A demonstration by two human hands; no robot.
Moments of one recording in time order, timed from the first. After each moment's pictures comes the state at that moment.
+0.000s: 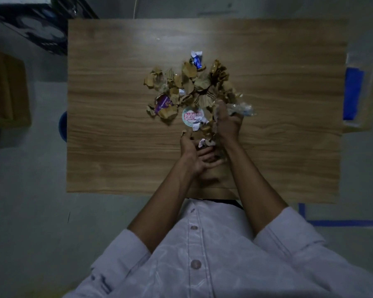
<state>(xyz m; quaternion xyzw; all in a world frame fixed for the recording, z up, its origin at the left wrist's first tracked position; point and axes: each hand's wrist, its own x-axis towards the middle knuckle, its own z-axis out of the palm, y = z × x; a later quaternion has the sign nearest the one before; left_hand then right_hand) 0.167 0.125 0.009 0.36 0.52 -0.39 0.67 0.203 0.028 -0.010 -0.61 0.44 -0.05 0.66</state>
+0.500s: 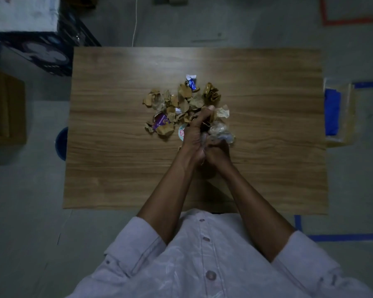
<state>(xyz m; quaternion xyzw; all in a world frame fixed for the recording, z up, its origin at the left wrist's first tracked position) 0.226 0.093 0.048 0.31 0.33 -0.28 0.85 0.170 0.033 0.026 -0.77 0.28 0.18 0.55</state>
